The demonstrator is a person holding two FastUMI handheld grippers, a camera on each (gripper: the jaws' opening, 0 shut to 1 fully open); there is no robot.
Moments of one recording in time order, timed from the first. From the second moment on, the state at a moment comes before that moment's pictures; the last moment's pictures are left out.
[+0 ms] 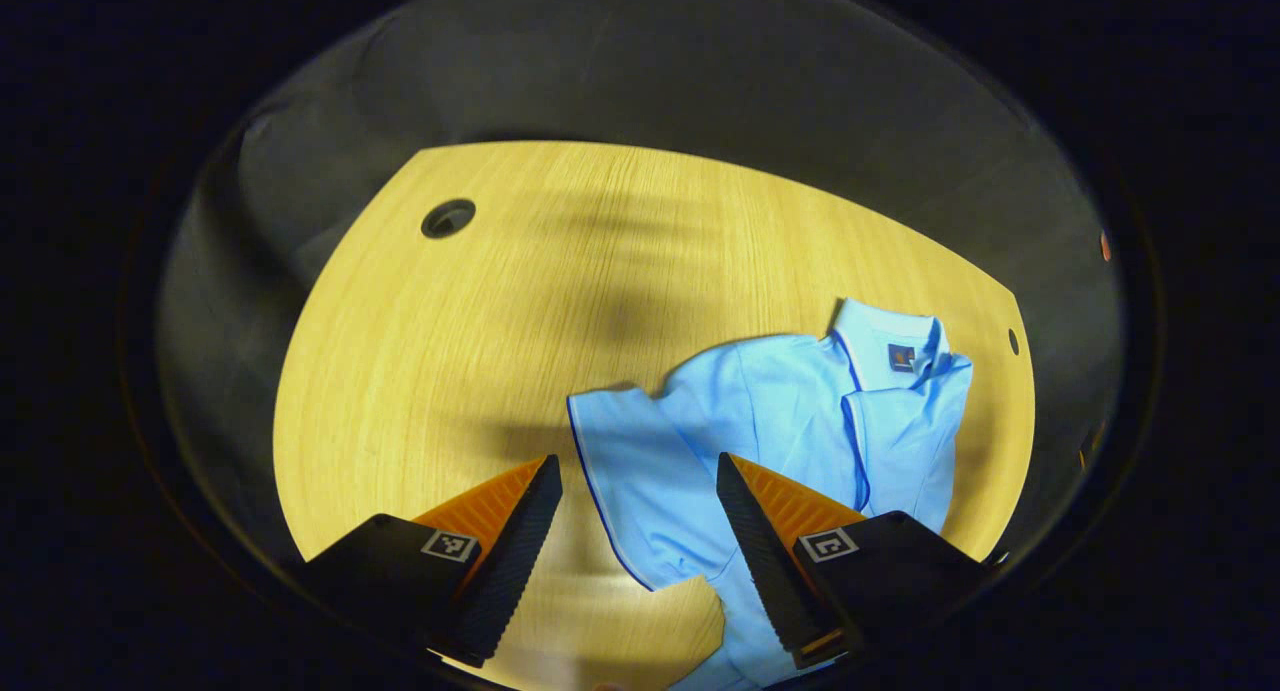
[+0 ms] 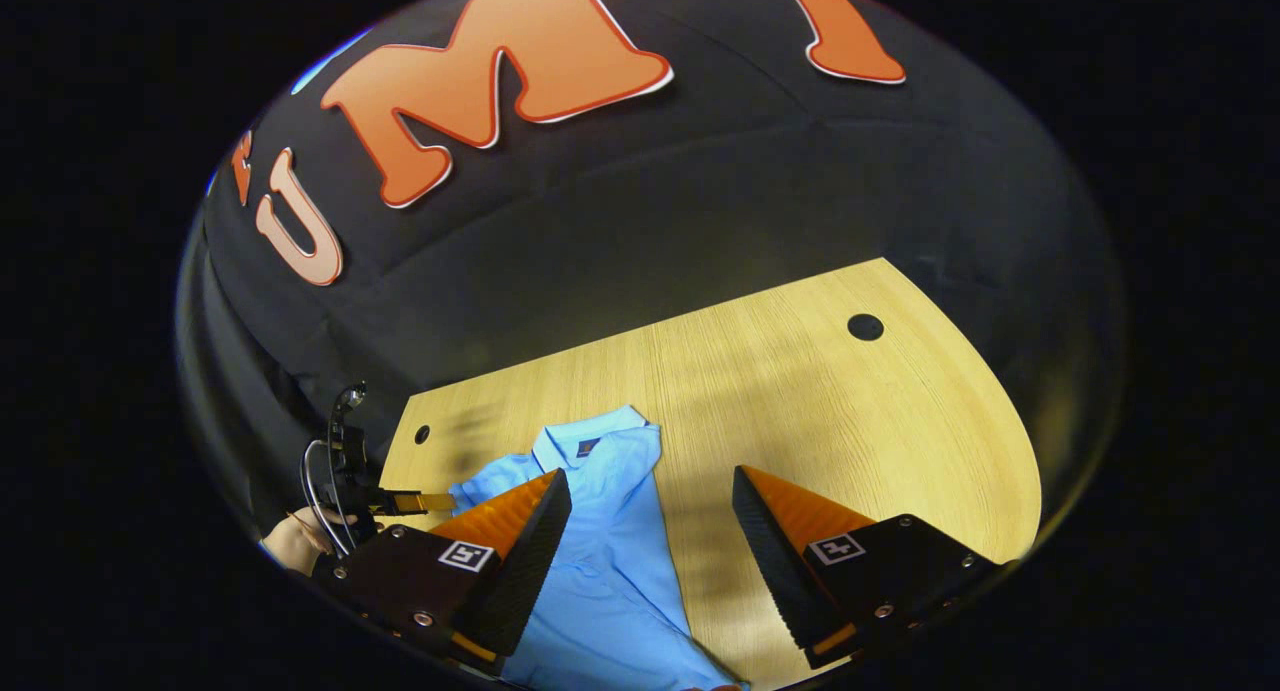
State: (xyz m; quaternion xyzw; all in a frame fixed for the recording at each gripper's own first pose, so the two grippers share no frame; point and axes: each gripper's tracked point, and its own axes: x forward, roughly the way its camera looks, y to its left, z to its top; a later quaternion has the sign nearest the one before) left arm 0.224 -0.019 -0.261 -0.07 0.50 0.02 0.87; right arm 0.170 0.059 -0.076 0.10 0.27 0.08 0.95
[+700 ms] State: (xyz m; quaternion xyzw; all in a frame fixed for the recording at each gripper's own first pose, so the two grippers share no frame) left arm 0.222 -0.015 -0.296 -0.04 0.52 0.05 0.85; right arm 0.164 0.029 -0.101 0.12 0.29 0.07 0.95
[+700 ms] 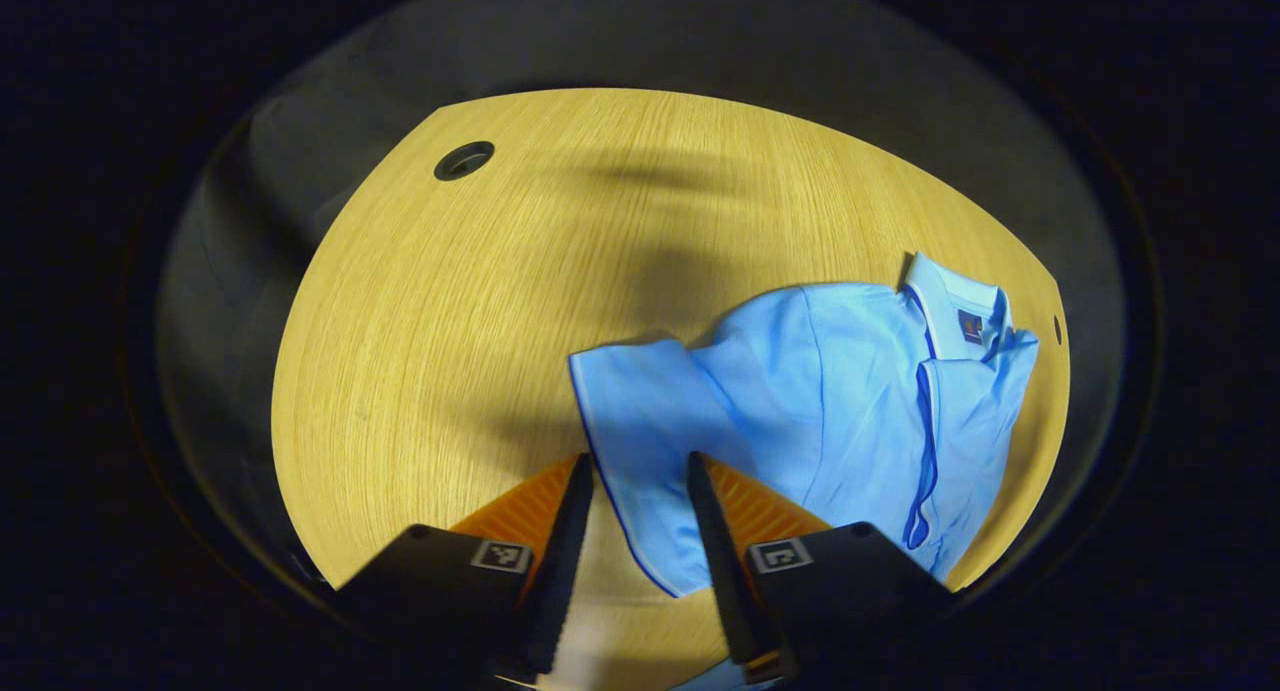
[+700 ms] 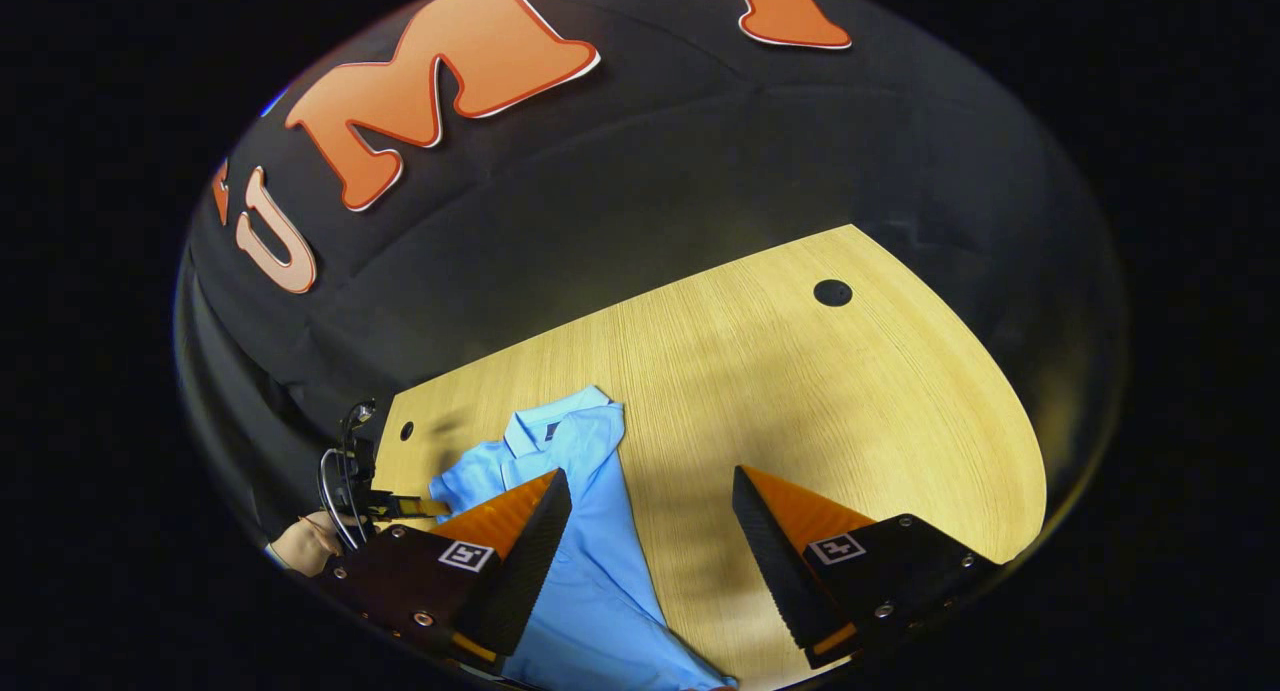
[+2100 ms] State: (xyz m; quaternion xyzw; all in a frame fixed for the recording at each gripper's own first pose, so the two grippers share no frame) left arm 0.214 -0.254 -0.208 0.02 0.46 -0.16 0.87; right arm 0.131 -0.006 -0.070 0.04 0.21 0.04 0.98
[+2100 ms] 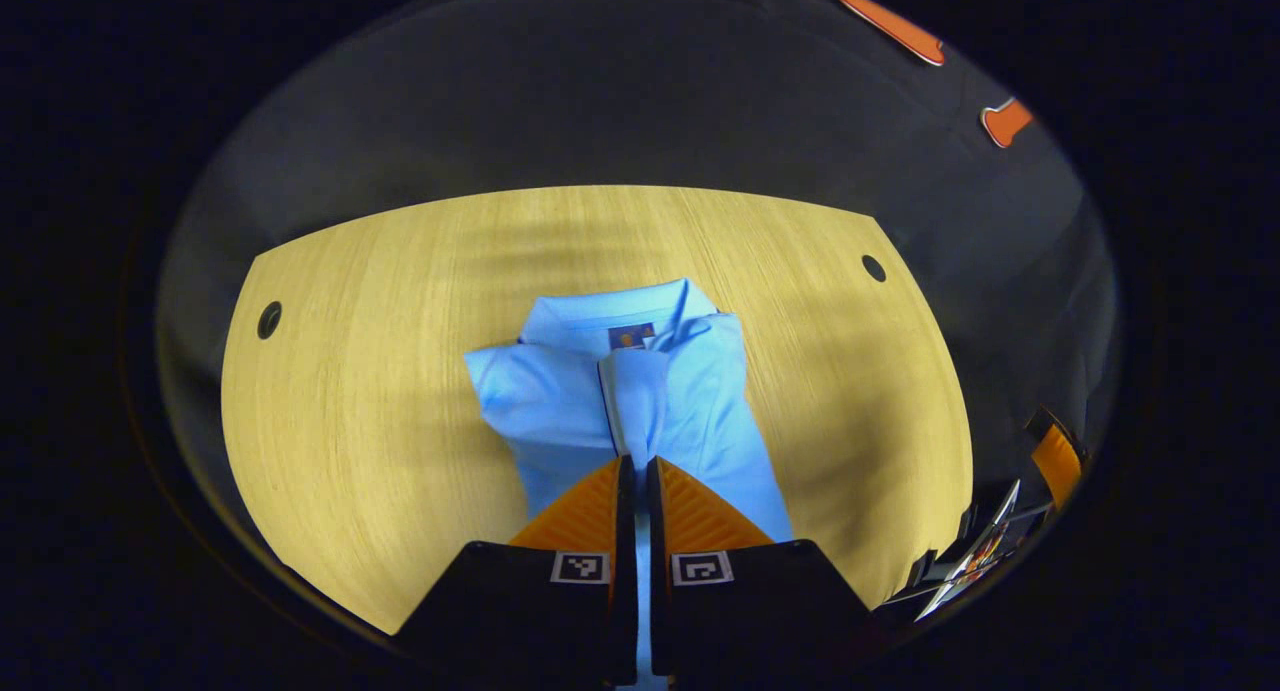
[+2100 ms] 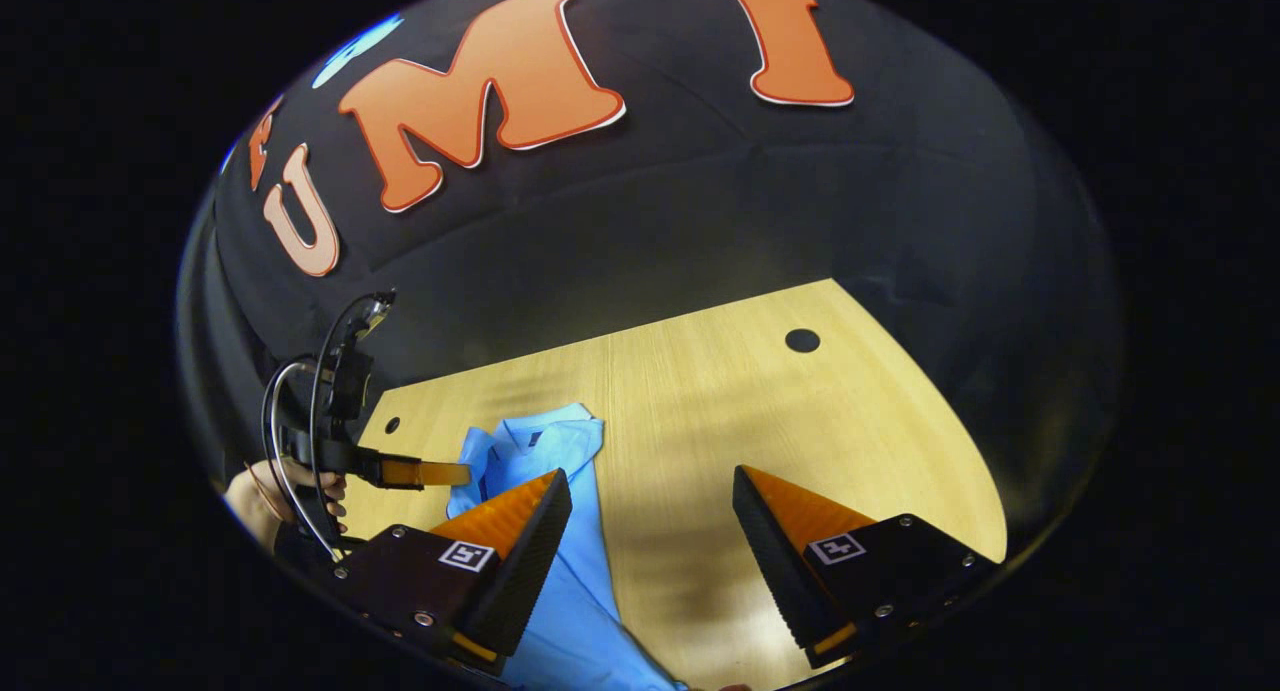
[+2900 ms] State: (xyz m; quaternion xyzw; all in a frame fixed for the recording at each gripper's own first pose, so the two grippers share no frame) left arm 0.202 -0.288 -0.249 0.01 0.49 -0.17 0.86; right arm 0.115 0.002 -0.112 0.02 0.26 0.04 0.96
